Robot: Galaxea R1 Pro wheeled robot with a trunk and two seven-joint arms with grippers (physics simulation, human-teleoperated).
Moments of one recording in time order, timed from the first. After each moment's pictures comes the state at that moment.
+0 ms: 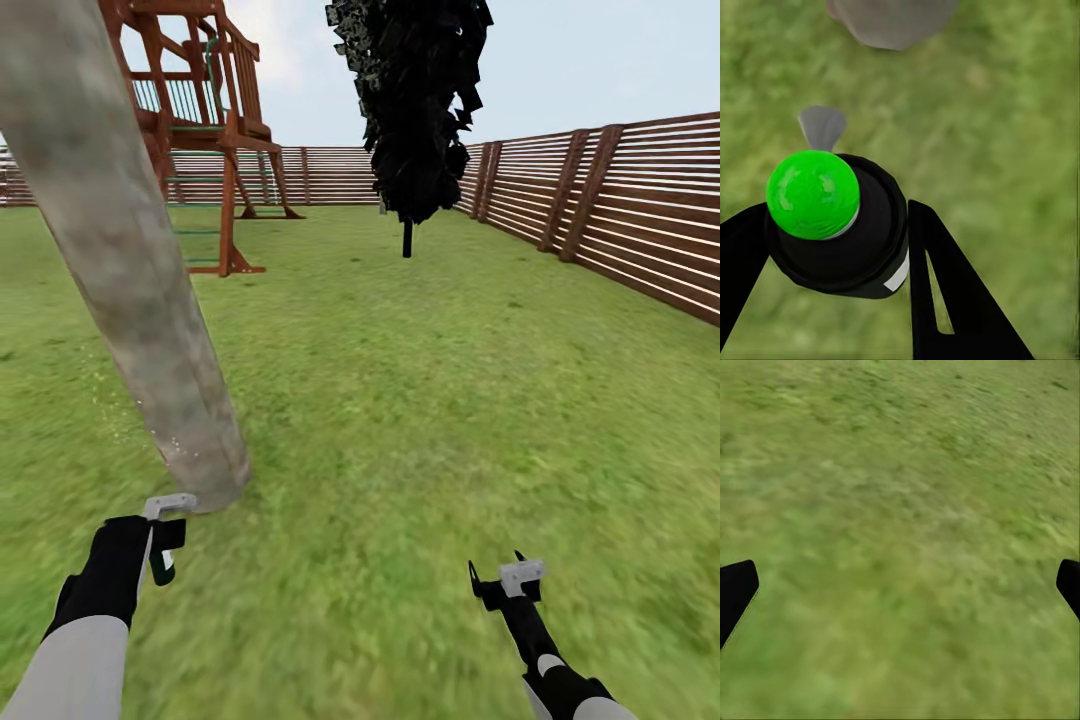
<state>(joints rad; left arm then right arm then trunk) -0.65 0.04 0.52 -0.92 -0.49 0.70 -0.21 -0.58 -0.03 -0.59 -0.17 0.83 -0.71 -0.09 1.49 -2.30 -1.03</state>
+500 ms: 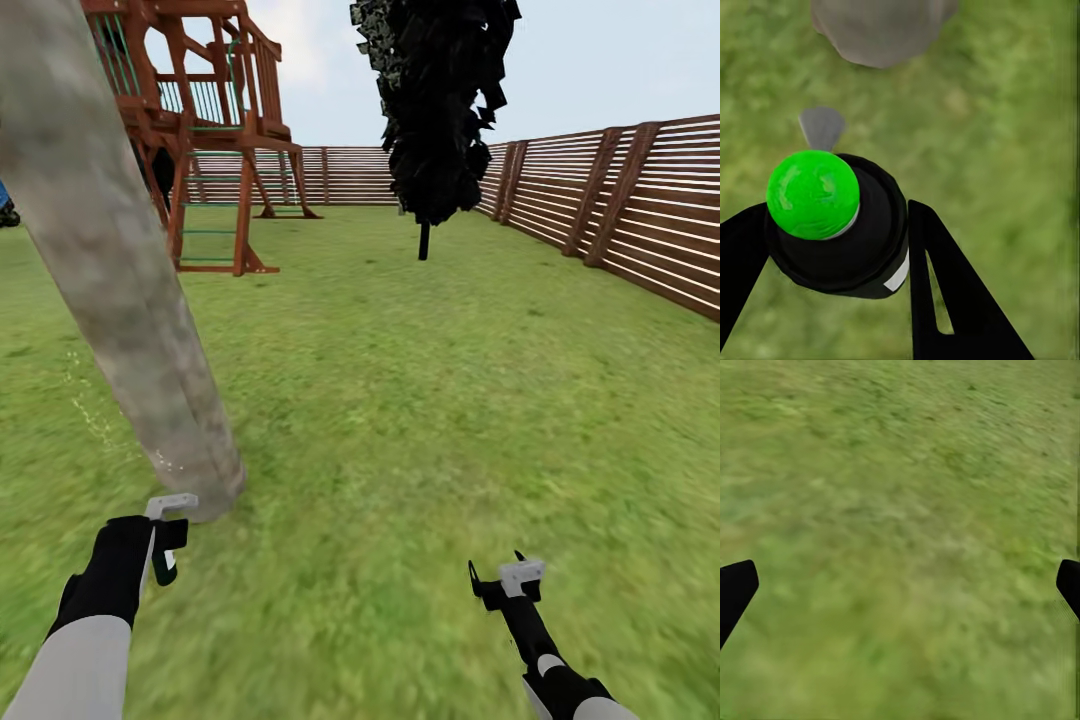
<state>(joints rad) -0.65 0.03 0.52 -0.92 -0.49 0.70 -0.21 -0.58 -0.03 -0.59 -0.17 0.83 -0.71 -0.09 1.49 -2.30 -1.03</state>
